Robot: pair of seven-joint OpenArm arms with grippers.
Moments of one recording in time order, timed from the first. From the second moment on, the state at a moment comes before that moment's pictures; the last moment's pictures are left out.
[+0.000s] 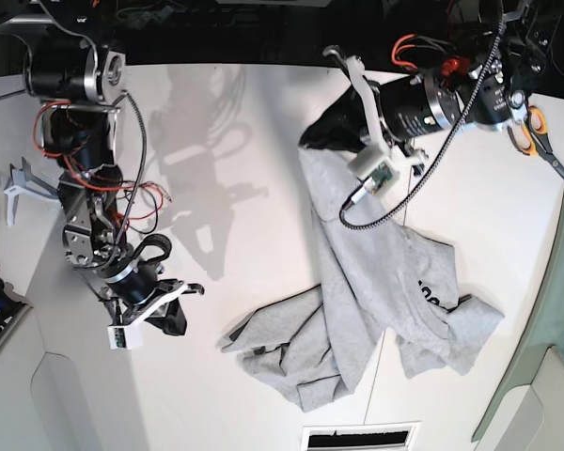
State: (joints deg) left arm 20.0 -24.4 13.8 117.8 -36.2 -23.4 43.7; right arm 25.6 1.6 6.9 43.4 5.8 28.2 -7.8
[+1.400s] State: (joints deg) left arm 26.8 -23.3 5.8 112.9 -40.3 -27.1 43.5; right arm 24.4 -9.6 -12.8 31.4 -1.4 28.4 1.9
